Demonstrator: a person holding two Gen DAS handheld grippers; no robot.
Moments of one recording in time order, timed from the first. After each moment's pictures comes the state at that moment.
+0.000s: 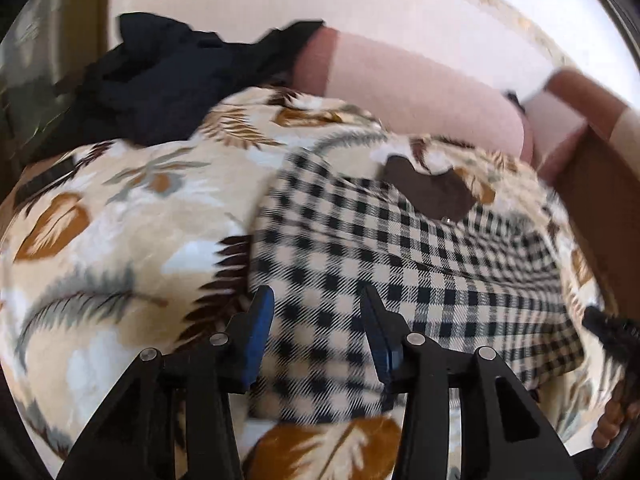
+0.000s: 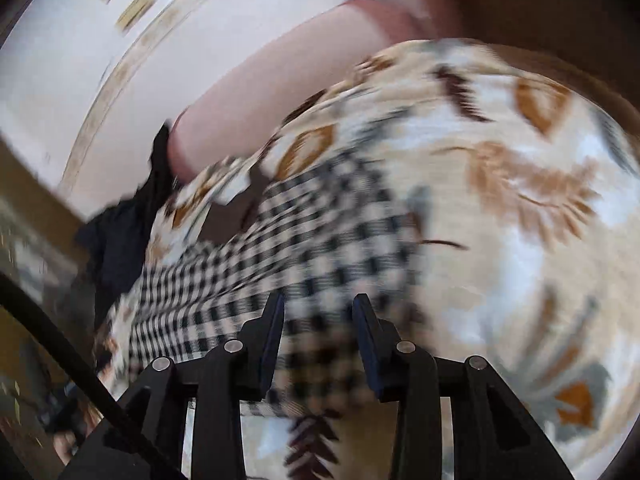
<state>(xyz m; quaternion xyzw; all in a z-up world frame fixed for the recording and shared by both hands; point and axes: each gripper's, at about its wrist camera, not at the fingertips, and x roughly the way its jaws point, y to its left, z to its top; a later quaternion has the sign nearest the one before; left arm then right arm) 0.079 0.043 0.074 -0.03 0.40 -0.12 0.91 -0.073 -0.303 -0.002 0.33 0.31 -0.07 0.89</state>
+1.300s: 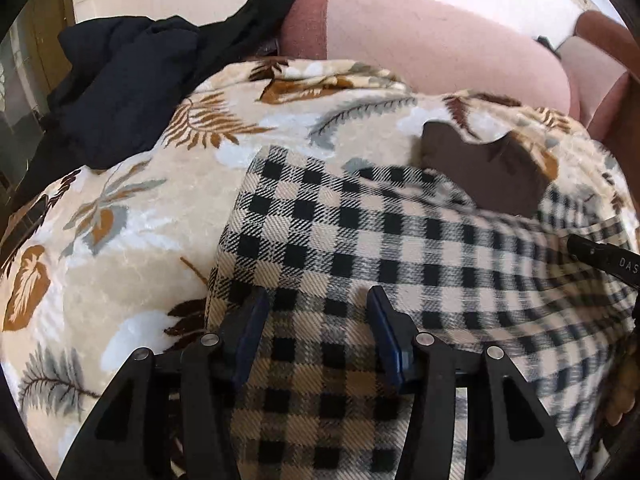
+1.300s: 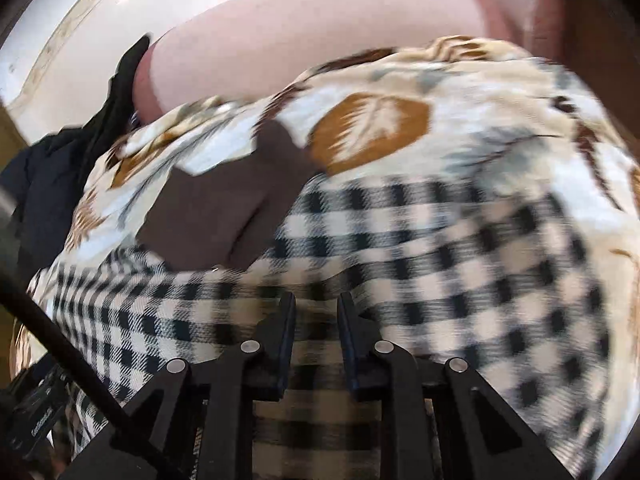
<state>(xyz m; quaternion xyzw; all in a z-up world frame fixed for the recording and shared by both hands) 0.176 0.003 0.022 0.04 0.43 -0.08 0.90 0.128 -0.274 -0.035 0.21 0.39 -0.12 0.89</state>
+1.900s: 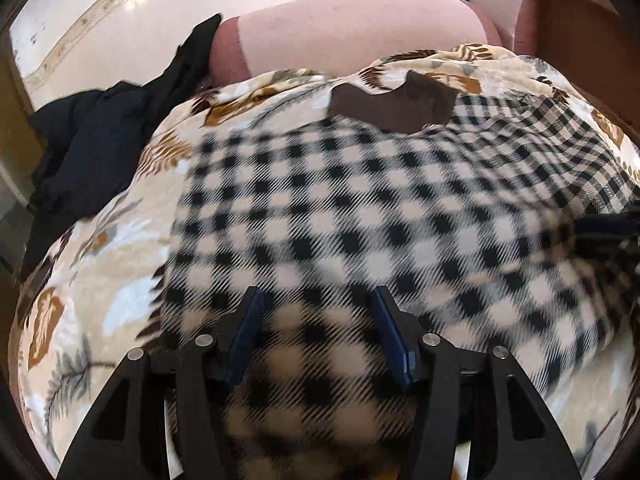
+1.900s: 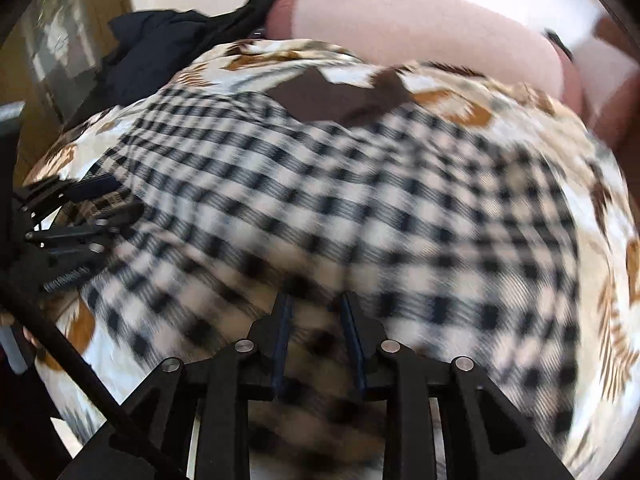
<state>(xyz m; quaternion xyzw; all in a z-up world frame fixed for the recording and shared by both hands) 0.091 -0.002 -0.002 0.18 0.38 -0.14 0.89 0.003 -0.223 -0.057 0.03 0.42 0.02 0.90</state>
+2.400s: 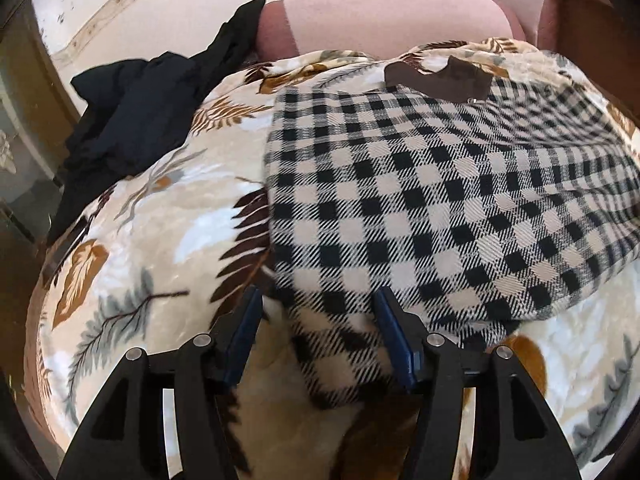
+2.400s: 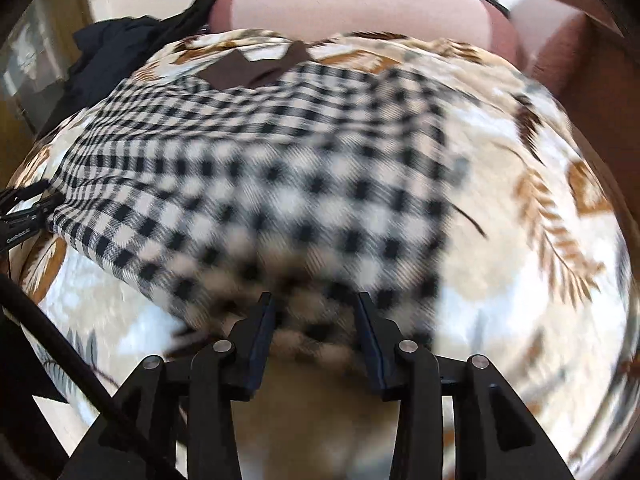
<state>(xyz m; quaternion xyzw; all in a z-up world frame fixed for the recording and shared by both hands) 0.061 0.065 0.006 0.18 0.40 -0.10 0.90 -0.074 -0.289 -0.060 0.06 0.45 -0.05 0.89</state>
